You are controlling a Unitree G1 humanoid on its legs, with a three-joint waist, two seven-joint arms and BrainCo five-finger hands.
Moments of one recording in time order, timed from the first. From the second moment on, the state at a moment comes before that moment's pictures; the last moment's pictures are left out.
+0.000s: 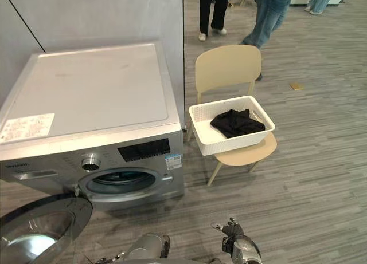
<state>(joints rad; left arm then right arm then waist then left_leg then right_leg) 0.14 0.04 0.32 1.10 0.22 0.03 0.14 -0.06 -0.07 -0.08 1.08 0.19 -0.02 -0.06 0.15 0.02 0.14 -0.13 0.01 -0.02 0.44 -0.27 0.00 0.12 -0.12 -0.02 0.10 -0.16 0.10</state>
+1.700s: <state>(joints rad) -0.01 0.08 -0.03 1.01 0.28 0.01 0.14 0.07 -0.04 -0.43 0.57 0.33 -0.02 -0.17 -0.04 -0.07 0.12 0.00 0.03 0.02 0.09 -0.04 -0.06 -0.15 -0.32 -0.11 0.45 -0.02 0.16</state>
